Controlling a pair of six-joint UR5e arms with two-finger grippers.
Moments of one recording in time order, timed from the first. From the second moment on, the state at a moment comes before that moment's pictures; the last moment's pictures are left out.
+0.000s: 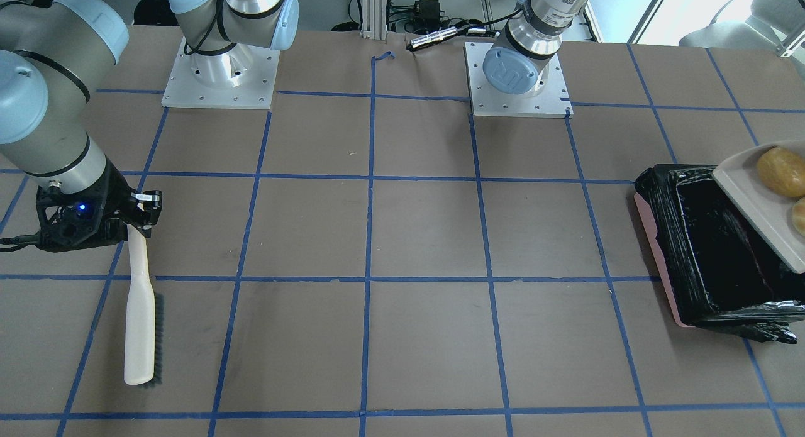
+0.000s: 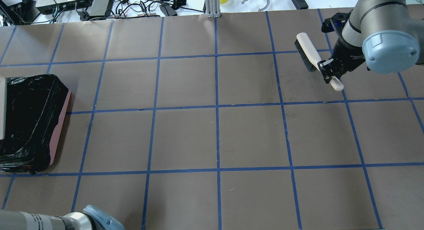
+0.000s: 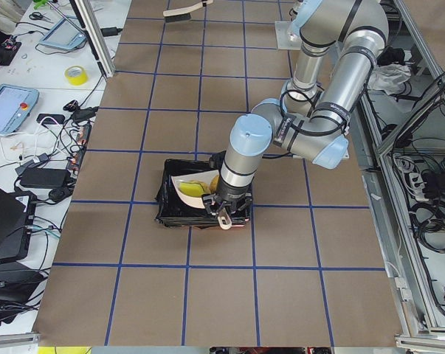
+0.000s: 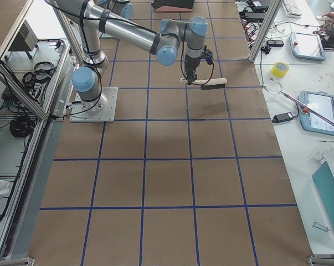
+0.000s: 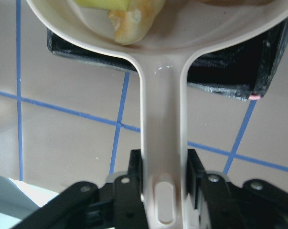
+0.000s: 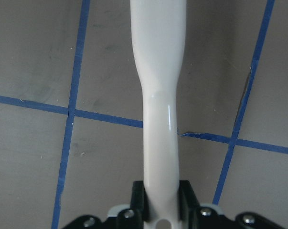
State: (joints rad) left arm -0.52 -1.80 -1.51 -1.07 1.58 2.44; right arm 1.37 -1.40 1.75 -1.92 -1.62 -0.40
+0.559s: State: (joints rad) left arm -0.68 -1.84 -1.51 -0.79 1.89 2.59; right arm 1.27 -1.37 1.75 -2.00 -1.60 -0.48
